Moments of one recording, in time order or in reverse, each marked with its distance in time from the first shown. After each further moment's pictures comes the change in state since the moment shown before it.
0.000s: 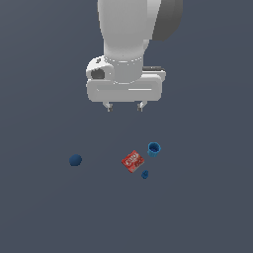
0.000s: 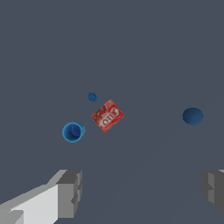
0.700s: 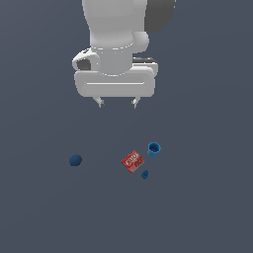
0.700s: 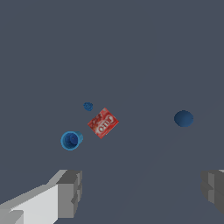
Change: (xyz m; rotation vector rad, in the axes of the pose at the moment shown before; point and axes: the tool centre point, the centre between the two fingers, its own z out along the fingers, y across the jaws) arm 0.008 0.022 -0.021 0.018 0.045 0.059
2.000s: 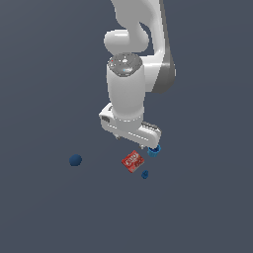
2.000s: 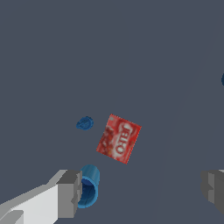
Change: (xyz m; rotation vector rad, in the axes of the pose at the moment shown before) arm 0.025 -0.036 0.150 0.016 -0.054 0.428
